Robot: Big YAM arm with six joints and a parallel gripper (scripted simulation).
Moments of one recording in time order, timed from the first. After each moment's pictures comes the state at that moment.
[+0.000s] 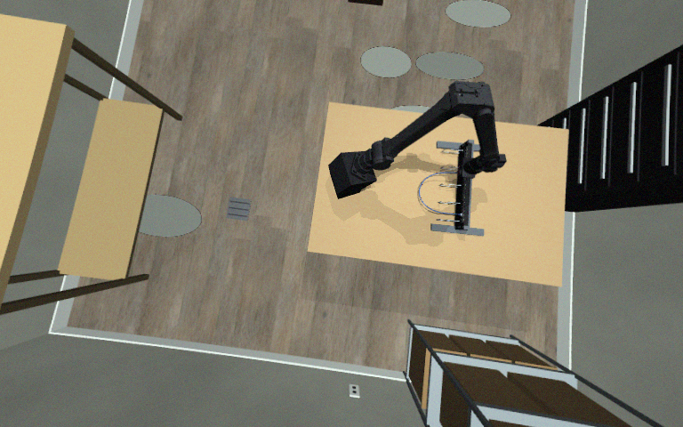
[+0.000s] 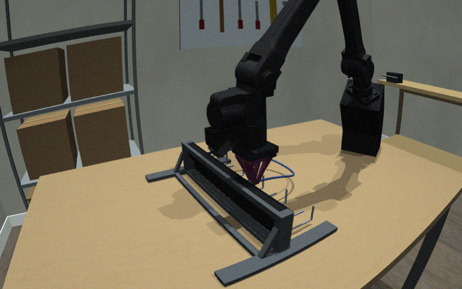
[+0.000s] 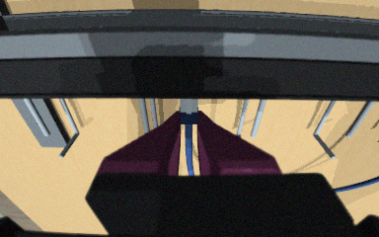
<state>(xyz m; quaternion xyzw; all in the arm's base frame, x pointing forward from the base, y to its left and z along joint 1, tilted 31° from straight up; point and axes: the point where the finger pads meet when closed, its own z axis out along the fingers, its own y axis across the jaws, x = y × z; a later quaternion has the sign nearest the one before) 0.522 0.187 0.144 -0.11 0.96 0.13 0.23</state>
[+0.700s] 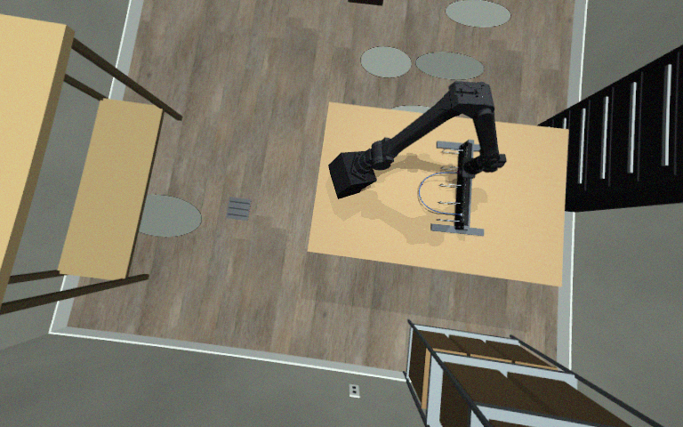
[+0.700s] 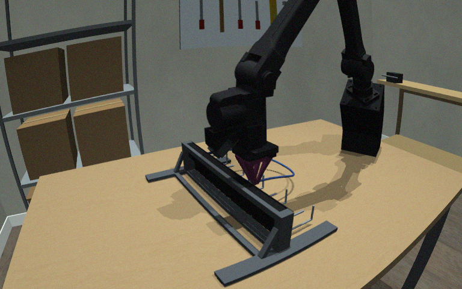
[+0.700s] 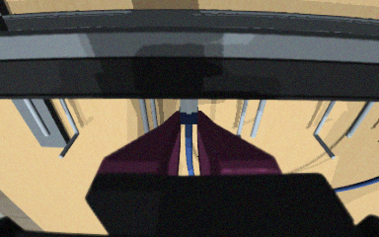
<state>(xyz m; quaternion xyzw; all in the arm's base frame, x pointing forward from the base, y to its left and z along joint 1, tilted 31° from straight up) 0.523 0.187 0.144 -0.11 0.96 0.13 0.23</state>
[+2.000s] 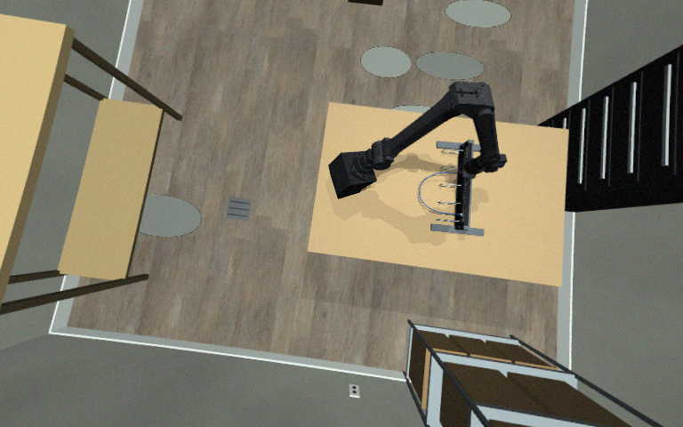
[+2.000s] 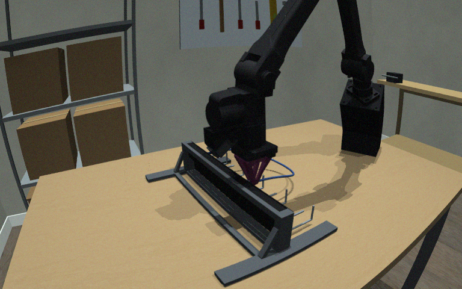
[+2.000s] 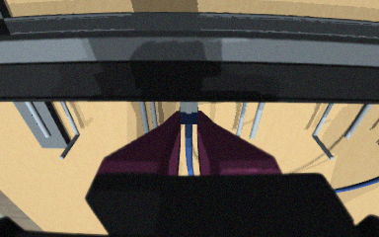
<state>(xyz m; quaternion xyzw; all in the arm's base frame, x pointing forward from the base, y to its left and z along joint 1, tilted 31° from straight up) 0.524 0.187 0.145 -0.11 0.96 0.13 0.23</state>
